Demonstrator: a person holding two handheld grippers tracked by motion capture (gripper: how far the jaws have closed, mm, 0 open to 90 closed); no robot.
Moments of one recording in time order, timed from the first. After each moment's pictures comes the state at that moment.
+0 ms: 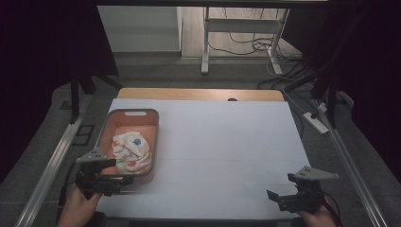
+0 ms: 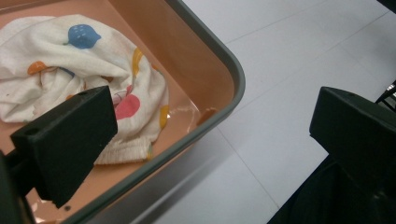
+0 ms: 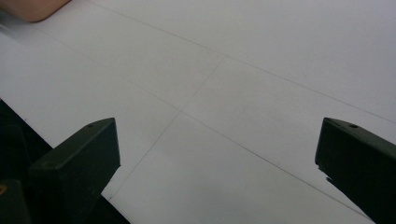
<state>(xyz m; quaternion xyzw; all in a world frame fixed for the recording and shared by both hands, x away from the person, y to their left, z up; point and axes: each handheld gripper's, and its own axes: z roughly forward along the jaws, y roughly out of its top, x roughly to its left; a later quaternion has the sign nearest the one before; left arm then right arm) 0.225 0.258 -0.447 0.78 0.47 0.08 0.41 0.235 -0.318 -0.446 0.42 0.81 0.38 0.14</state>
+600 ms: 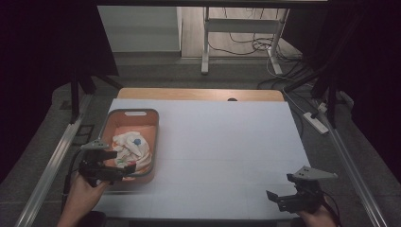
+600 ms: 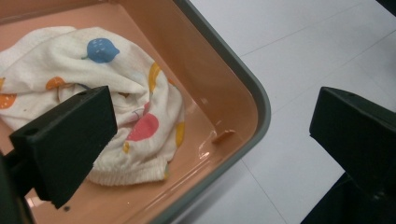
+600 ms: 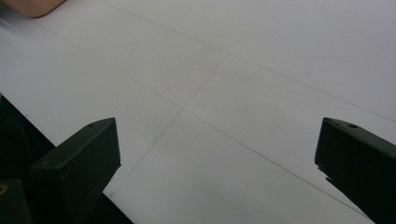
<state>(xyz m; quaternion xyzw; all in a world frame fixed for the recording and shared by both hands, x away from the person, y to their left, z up) 0.254 0.261 -0.445 0.78 0.48 0.07 0.40 0.235 -0.317 -0.446 0.41 0.82 0.37 0.14</state>
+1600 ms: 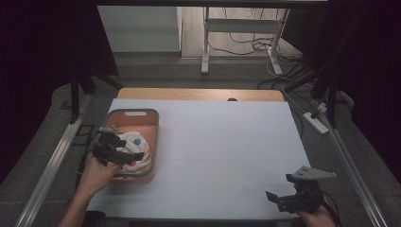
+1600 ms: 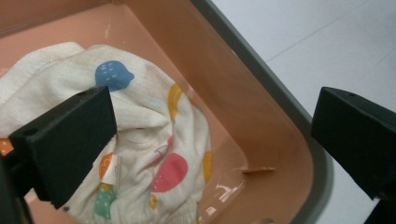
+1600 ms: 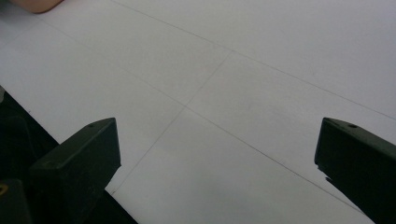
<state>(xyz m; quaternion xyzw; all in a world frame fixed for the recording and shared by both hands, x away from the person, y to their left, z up) 0.312 0.254 -0.456 0.80 0.48 0.05 0.36 0.236 -0.316 -0.447 0.41 0.82 0.37 0.14</state>
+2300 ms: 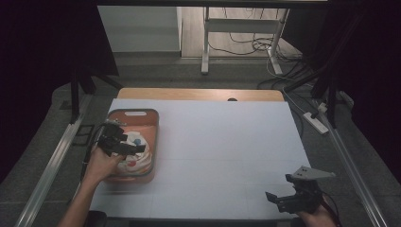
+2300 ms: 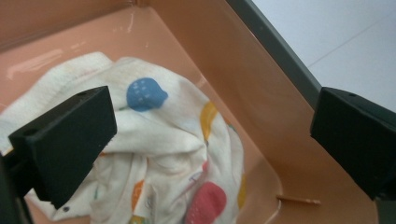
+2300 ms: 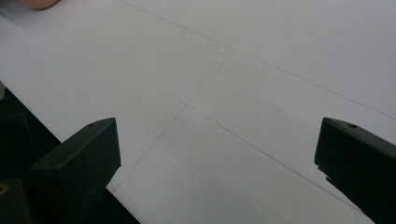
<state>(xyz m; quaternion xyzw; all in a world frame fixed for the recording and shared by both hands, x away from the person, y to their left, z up) 0.345 0.256 -0.465 0.80 0.49 0.05 0.34 0.236 -0.315 -0.447 0.40 0.83 0.37 0.13</state>
